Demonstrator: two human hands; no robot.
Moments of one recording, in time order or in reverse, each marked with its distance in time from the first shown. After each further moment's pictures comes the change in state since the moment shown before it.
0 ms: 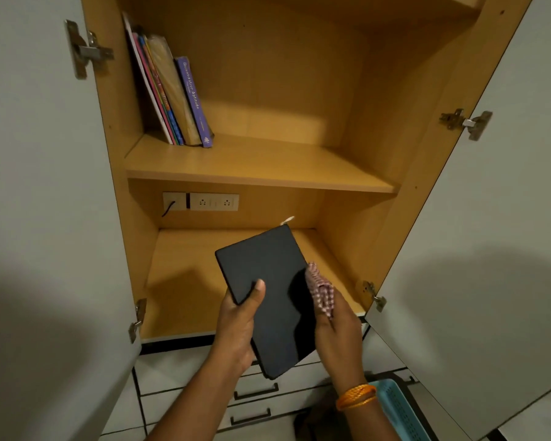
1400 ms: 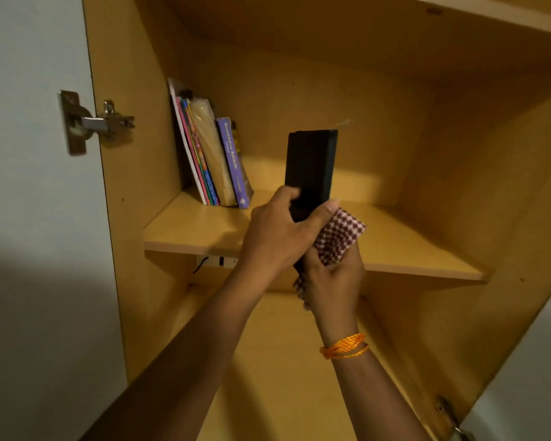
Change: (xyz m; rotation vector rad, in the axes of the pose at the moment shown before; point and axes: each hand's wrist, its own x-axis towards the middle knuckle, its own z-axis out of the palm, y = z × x) left_hand 0.189 0.190 0.107 0.962 0.006 0.731; right_hand 0.234 -0.114 0.104 0.619 0.083 -0.241
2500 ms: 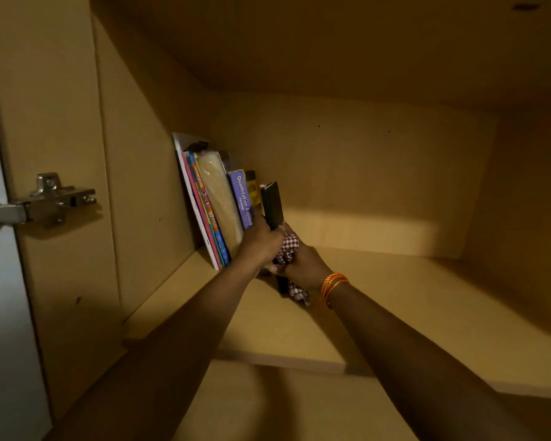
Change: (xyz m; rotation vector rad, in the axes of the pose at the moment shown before) left_hand 0.219 -0.129 0.012 0.125 0.080 -0.336; right_hand 0.228 0.158 0.142 -0.427 -0.820 -0.015
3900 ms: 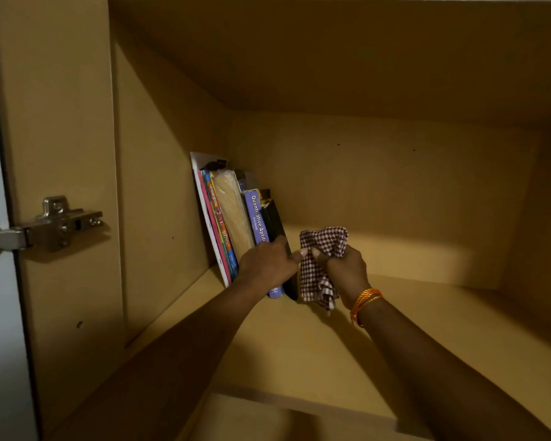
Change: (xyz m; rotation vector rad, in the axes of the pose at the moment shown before) left_hand 0.037 -0.022 0.001 0.729 0.024 0.201; right_hand 0.019 0.012 -0.036 0.471 0.423 0.239
